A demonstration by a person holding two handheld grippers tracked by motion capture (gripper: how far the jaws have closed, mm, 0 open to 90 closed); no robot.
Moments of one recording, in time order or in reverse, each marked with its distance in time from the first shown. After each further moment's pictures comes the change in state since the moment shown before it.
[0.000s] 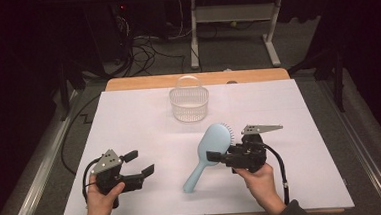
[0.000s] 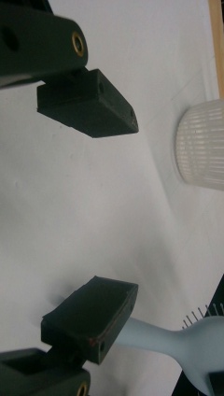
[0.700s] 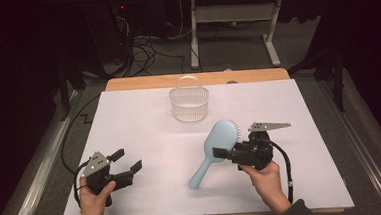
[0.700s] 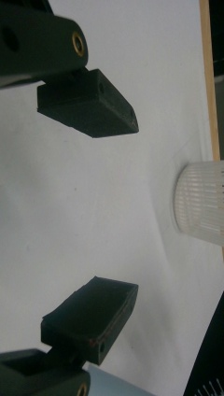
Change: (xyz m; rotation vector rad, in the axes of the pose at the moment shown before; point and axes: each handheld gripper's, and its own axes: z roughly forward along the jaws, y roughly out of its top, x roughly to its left) left arm 0.029 -0.023 -0.007 -0.069 0.140 -0.030; right arm -0.006 0.004 -0.015 -0.016 -0.039 0.012
